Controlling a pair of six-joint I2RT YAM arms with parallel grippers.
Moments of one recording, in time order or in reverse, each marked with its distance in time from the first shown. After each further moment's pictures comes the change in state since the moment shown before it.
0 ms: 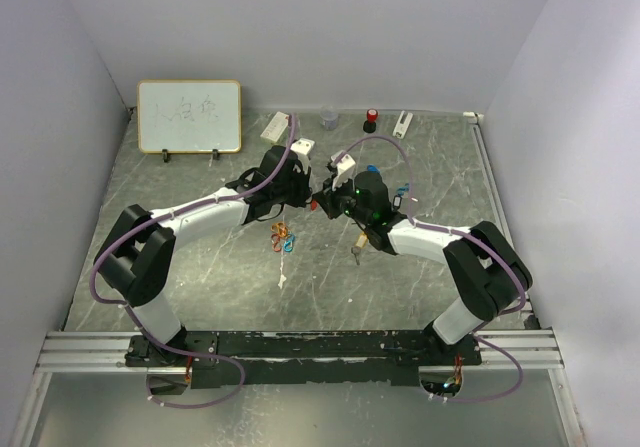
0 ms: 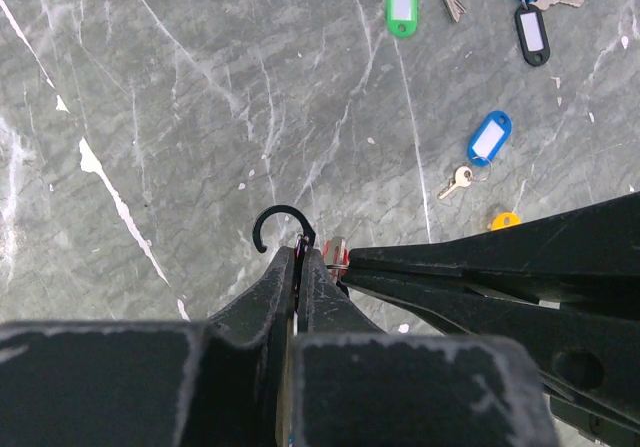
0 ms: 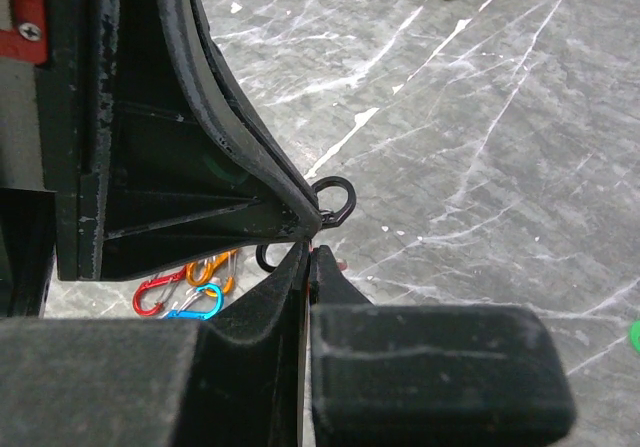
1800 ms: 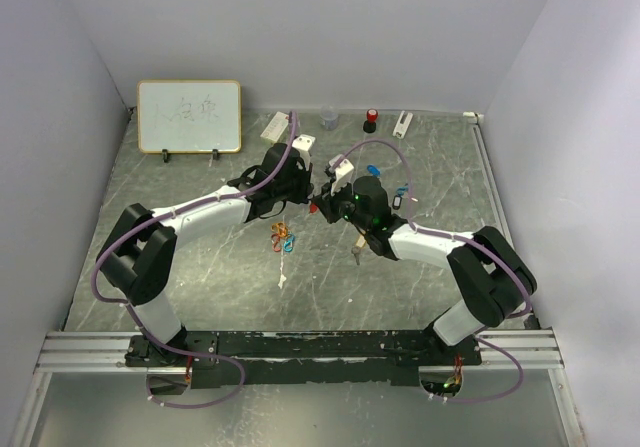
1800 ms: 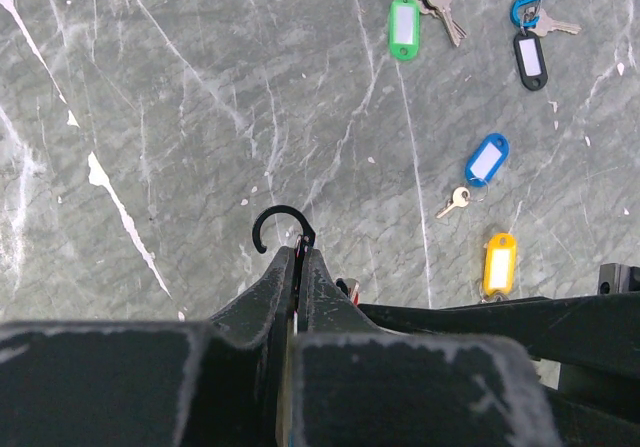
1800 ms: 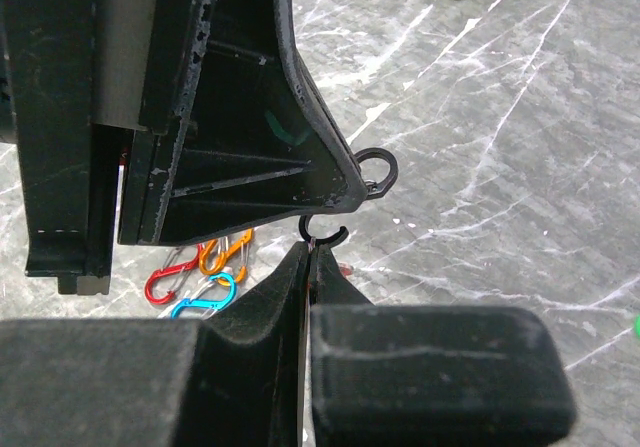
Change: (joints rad) left arm -0.004 0.013 0.031 0.000 -0.038 -0.005; right arm 0.033 -0.038 -0.032 0.000 0.030 -0.014
